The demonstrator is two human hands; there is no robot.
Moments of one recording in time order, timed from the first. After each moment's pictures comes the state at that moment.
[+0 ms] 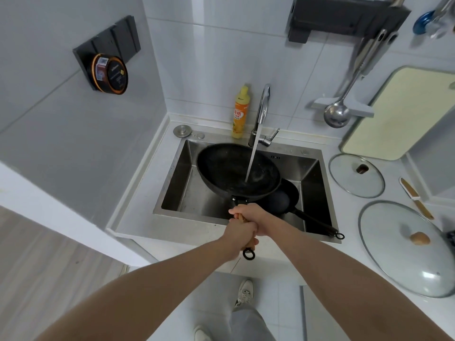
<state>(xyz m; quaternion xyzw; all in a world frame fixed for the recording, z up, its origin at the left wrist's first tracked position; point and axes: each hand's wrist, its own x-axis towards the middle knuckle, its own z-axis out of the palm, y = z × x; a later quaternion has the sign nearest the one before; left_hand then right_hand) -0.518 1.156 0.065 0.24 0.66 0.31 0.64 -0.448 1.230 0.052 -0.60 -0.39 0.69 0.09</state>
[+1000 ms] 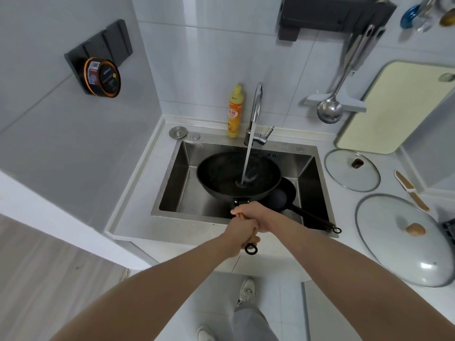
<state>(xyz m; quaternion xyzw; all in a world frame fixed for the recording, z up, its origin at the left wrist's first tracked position) -0.507 1.155 0.075 0.27 0.65 0.28 0.65 -0.435 1.234 0.052 -0.62 -0.40 0.68 0.06</state>
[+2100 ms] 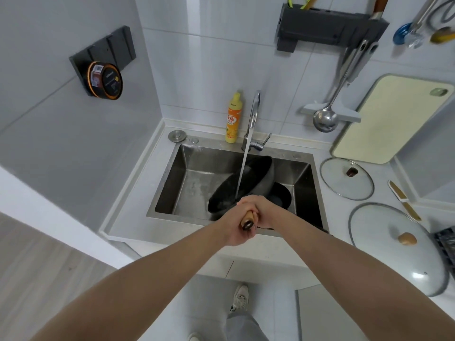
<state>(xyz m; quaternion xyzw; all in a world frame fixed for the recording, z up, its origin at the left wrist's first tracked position) -0.513 1.179 0.104 0.06 0.48 0.35 0.80 -0.414 1.250 0.077 -0.57 -0.29 0.75 0.16</state>
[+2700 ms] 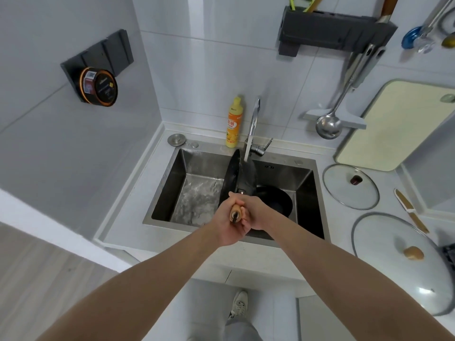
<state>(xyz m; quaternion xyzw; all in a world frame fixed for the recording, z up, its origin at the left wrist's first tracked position) -0.527 1.205 0.105 -0.03 0.37 0.44 0.82 -0.432 1.282 0.070 -0.58 -0.29 0.74 0.17</state>
